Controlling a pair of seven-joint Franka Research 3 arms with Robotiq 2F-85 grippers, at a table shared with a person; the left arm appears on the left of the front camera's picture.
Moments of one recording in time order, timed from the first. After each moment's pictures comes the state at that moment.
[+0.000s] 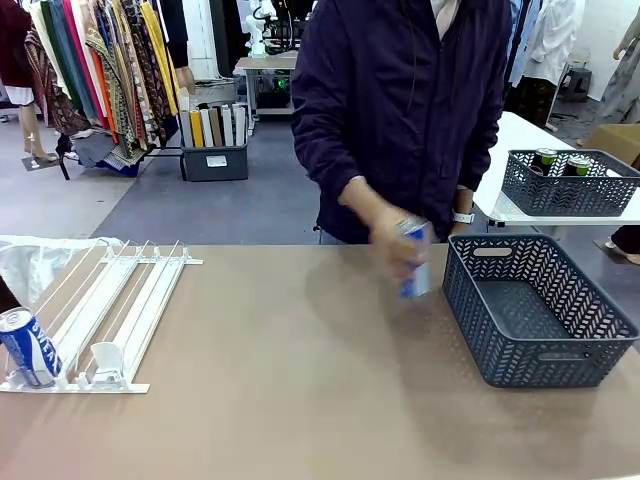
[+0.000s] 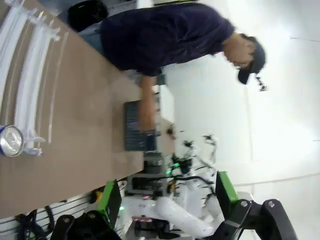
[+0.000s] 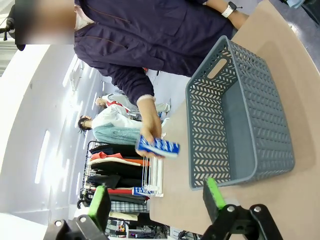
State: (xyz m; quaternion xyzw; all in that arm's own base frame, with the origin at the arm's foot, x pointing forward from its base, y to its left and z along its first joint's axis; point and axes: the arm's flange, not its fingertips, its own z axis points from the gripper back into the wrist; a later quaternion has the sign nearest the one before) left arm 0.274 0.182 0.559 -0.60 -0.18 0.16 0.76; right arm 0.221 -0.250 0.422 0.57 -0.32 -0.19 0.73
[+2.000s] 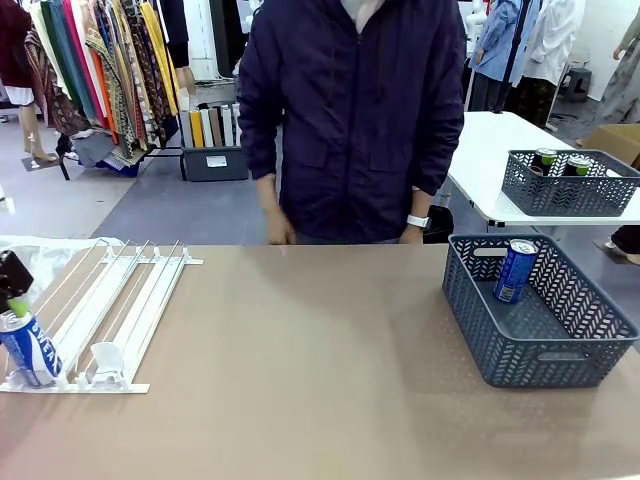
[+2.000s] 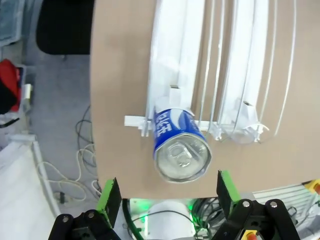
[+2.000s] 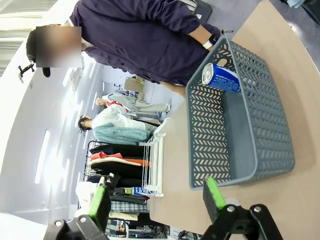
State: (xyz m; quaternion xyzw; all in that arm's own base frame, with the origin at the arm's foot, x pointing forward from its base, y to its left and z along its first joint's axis) left arm 0.367 0.063 0.448 -0.03 -0.01 0.06 1.00; right arm 0.222 -0.250 0.422 0.57 -0.32 -0.19 0.73
